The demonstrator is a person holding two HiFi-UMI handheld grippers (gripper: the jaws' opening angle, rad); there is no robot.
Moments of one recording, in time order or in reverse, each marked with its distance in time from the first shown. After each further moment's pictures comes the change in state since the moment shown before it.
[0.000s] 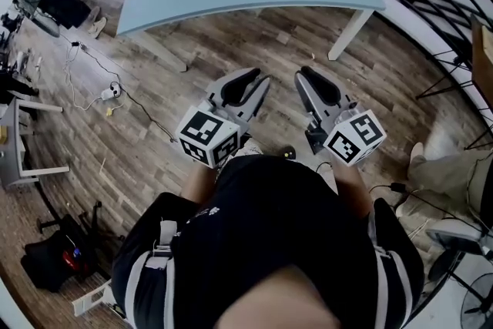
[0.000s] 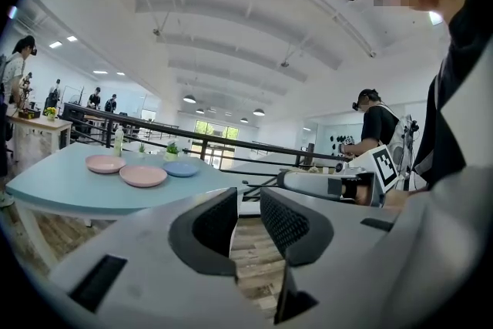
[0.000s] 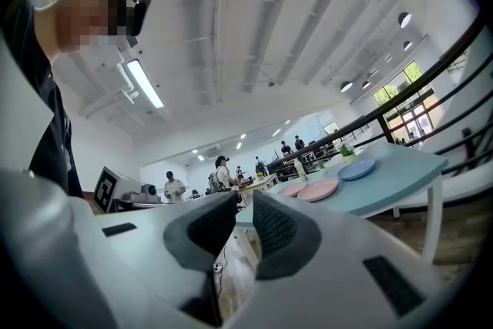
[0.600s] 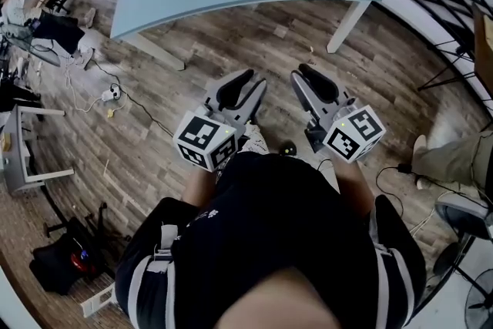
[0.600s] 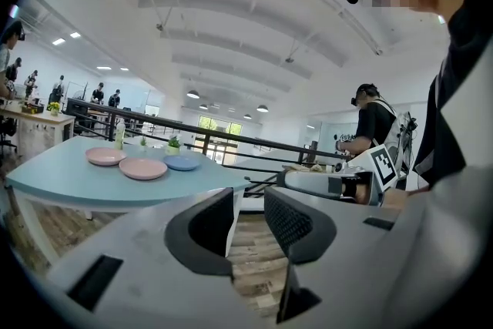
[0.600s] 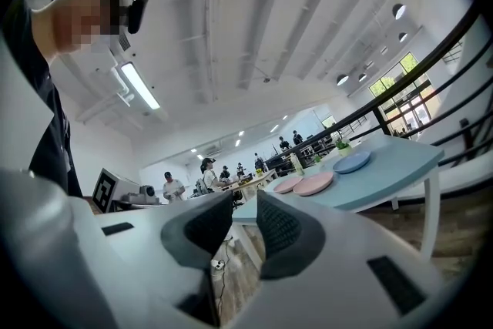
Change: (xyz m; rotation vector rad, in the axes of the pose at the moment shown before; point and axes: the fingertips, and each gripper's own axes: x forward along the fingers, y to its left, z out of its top) left arm 0.019 -0.001 -0.017 -0.025 0.030 0.025; right arm -0.007 -0.027 -0.012 0.047 0.027 0.000
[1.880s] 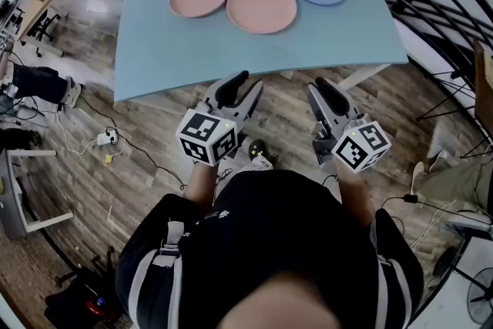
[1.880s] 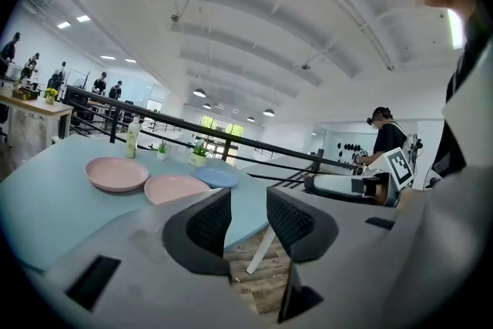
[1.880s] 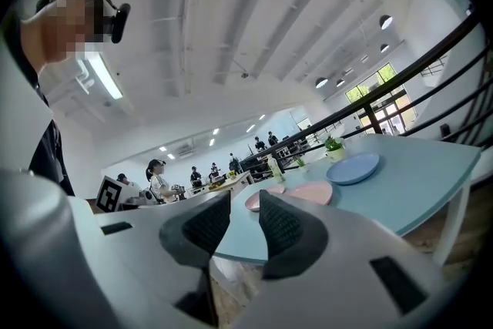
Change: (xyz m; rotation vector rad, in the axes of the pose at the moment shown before) left arm 0.083 0.289 0.070 -0.064 -0.012 -0.031; right arm 0.235 -0.107 0.035 0.028 0.001 -0.200
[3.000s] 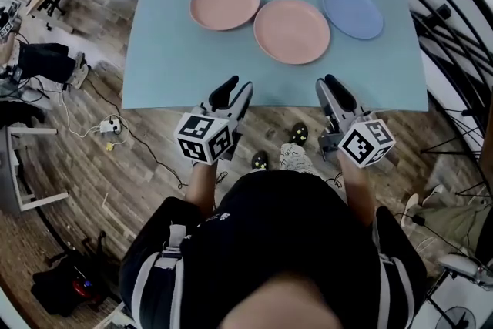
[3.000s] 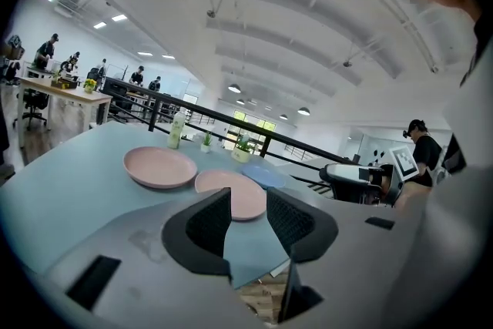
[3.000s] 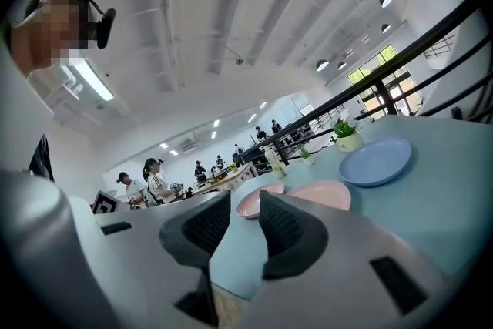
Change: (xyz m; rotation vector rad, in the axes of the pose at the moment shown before) left arm 0.021 0.141 -0.007 -0.134 0.027 0.220; right arm 0.131 -0.063 0.008 0.058 0.080 0.035
